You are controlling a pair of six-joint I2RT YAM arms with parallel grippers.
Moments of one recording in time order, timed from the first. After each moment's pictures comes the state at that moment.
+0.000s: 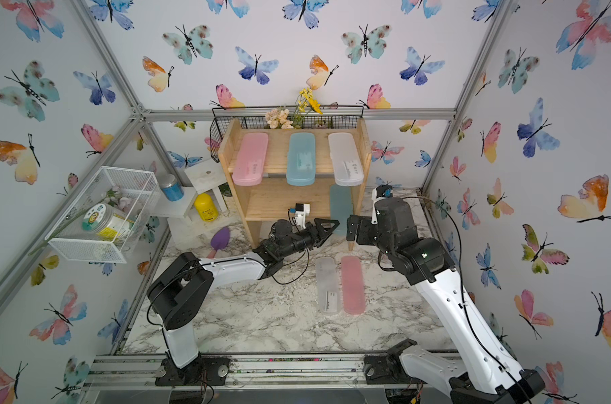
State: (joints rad) left arm -0.80 1.87 1.14 0.75 0.32 -1.25; right arm 0.48 1.10 1.36 -0.86 0.18 0.36
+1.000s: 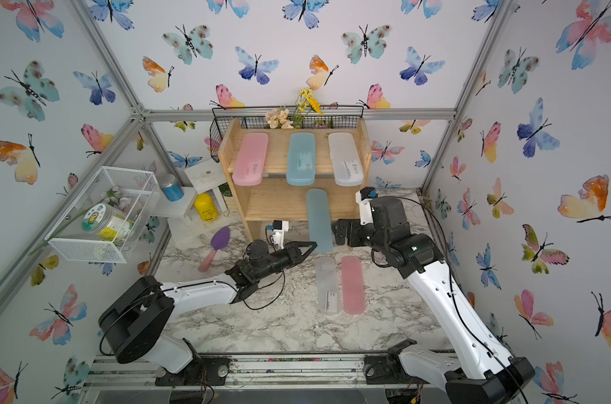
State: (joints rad) left arm -0.80 1.48 0.68 0.71 0.23 -1.07; right arm 0.46 1.16 1.30 -0.77 -0.15 0.32
